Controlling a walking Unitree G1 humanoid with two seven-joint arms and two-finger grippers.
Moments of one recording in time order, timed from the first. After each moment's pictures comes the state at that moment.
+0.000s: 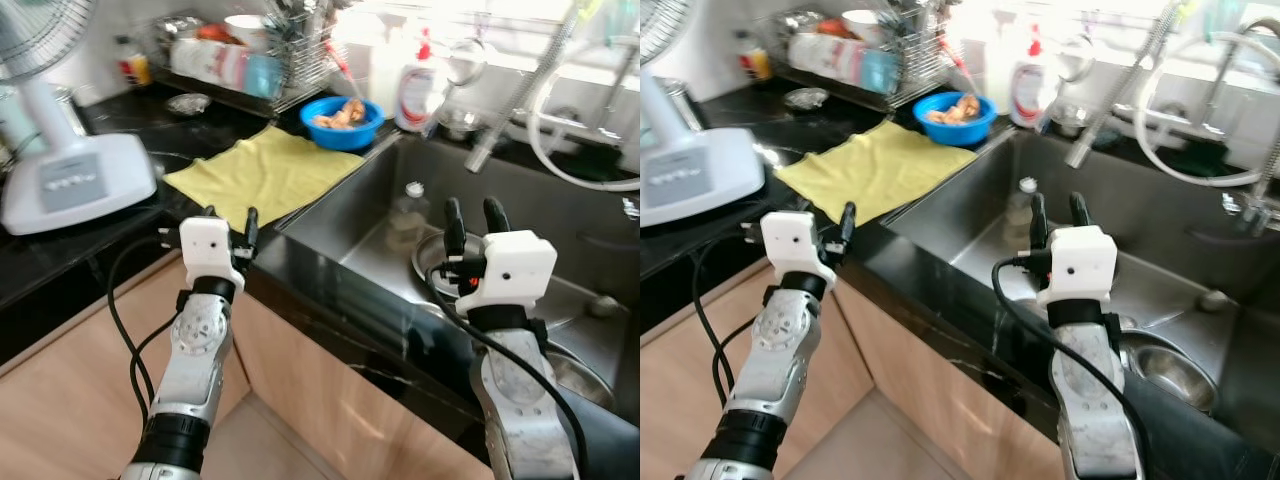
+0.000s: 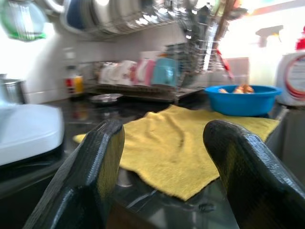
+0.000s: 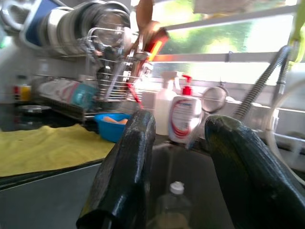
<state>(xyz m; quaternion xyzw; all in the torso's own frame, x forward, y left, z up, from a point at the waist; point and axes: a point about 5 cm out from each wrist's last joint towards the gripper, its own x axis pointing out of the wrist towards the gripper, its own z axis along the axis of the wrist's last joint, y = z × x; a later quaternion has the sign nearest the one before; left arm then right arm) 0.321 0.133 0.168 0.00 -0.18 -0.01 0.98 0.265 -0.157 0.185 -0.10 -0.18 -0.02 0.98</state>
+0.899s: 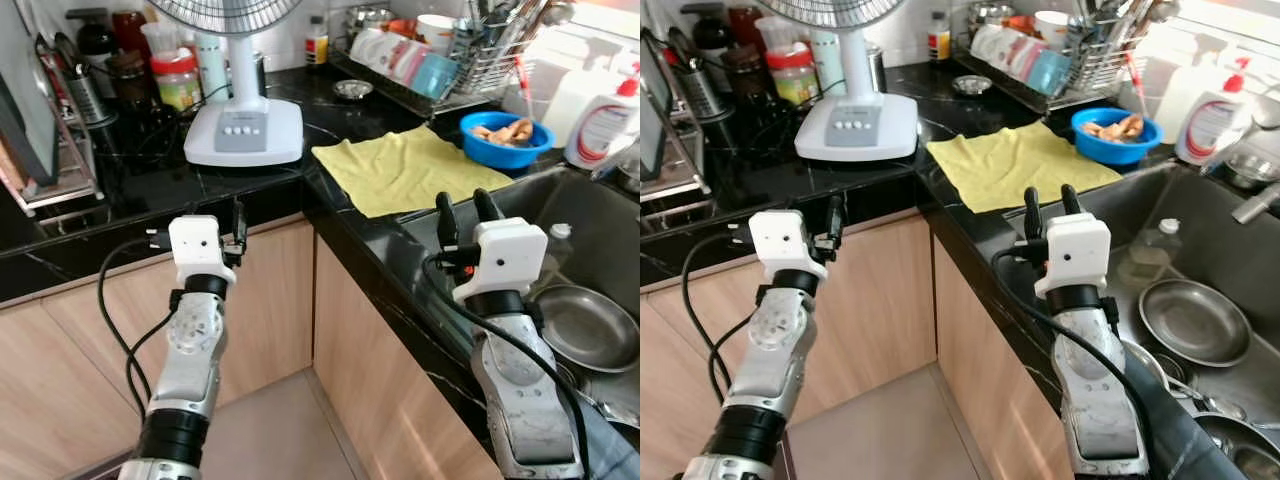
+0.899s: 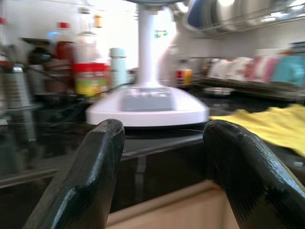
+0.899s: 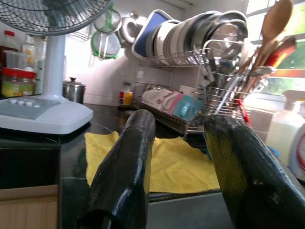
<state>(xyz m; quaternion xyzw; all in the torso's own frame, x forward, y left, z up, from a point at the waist) 0.322 0.138 0.164 0.01 -0.19 0.01 0.98 0.277 -0.157 0.187 -0.10 -0.17 0.00 0.98</state>
